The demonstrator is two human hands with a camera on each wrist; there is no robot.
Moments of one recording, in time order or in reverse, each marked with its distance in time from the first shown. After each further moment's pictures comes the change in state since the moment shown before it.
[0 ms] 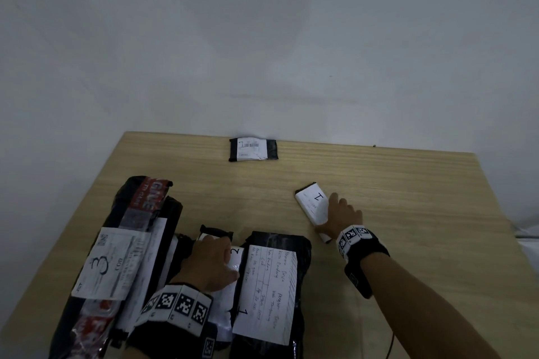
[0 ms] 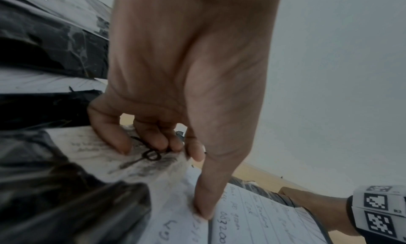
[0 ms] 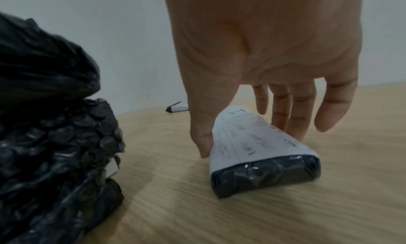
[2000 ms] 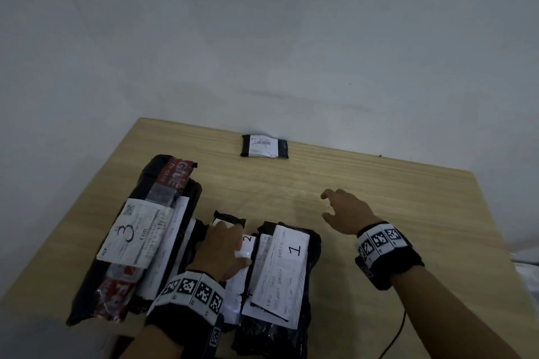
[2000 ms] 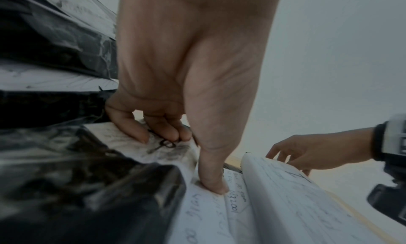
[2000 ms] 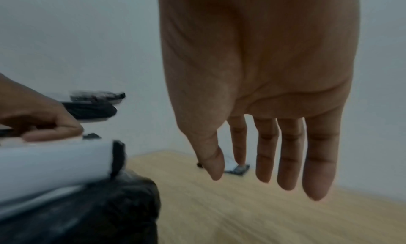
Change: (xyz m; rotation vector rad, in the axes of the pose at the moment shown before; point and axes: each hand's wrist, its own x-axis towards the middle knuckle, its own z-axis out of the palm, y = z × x) left_hand 0.014 0.045 -0.030 0.115 -0.025 0.123; right_hand -0.044 0.018 -0.078 0.057 -0.070 -0.227
